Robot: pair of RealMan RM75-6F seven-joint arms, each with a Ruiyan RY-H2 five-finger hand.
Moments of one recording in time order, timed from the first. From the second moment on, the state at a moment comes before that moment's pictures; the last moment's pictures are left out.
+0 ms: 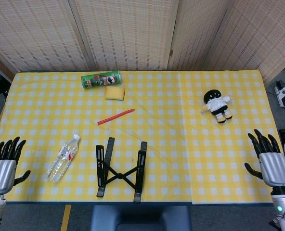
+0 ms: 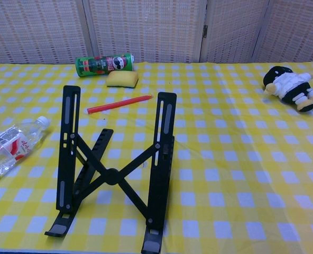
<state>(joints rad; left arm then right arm) -0.12 -1.17 -0.07 -1.61 1.45 1.47 0.27 0.11 -1.15 0.07 -1.56 -1.48 1.44 -0.07</state>
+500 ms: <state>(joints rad) -0.12 -1.17 -0.06 -1.62 1.45 1.46 0.27 0.11 -1.14 0.06 -1.58 -1.50 1.43 -0.02</state>
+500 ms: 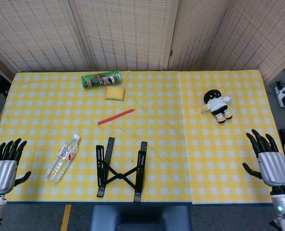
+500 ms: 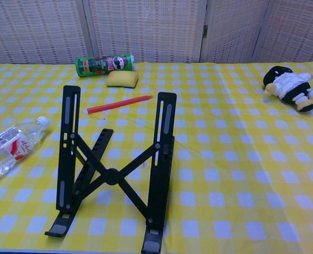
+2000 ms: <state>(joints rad) -0.12 -1.18 -0.06 -1.60 1.47 1.48 0.23 0.58 -1.33 -0.04 -1.50 -1.74 0.98 1.28</state>
